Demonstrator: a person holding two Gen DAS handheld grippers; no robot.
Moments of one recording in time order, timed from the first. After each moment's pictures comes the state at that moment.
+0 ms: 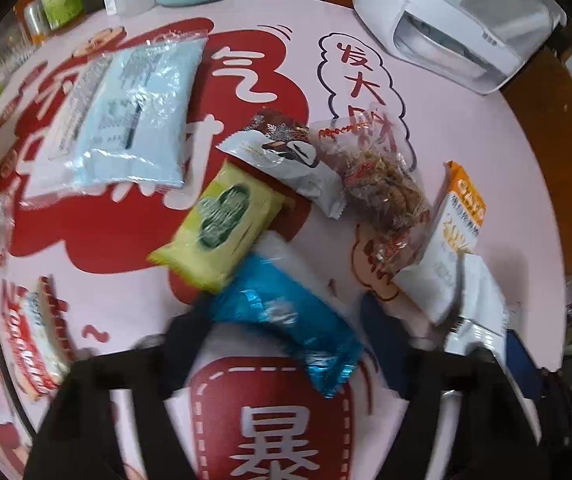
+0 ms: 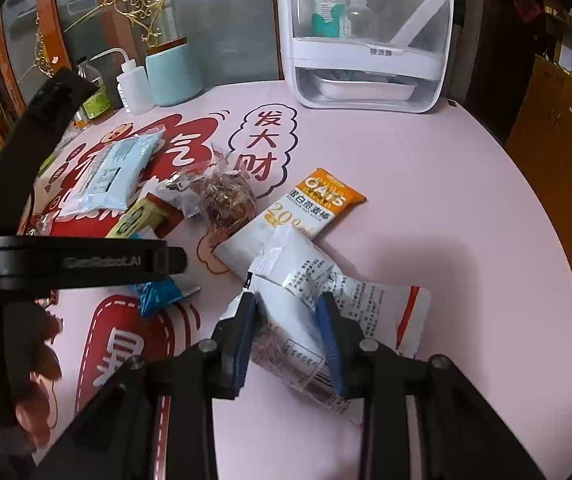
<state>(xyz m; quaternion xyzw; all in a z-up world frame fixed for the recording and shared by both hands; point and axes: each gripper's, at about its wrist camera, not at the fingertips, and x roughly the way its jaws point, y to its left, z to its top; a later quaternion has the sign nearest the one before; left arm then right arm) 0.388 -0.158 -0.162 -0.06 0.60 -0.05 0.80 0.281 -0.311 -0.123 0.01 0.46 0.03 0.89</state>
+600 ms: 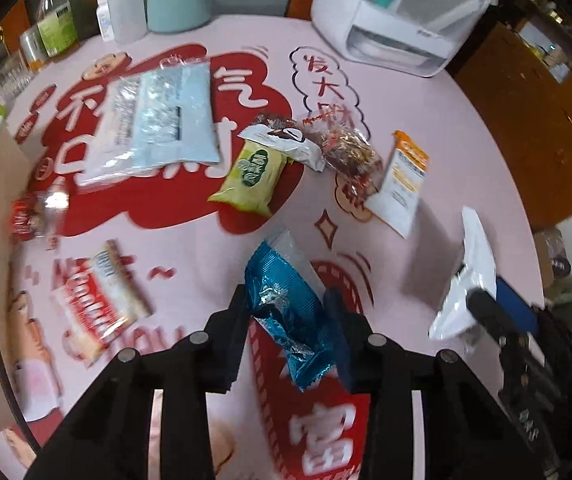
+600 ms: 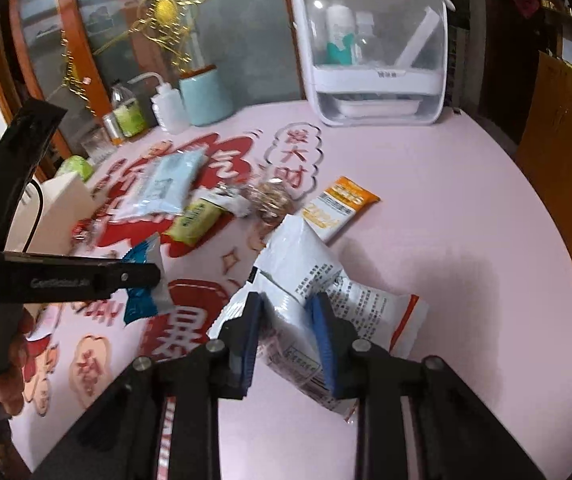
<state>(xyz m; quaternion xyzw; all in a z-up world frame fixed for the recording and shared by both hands) 0.313 -0.111 -0.098 -0.03 0.58 -0.13 0.81 0.222 -0.297 -0.078 0.04 0.42 0.07 0.90</state>
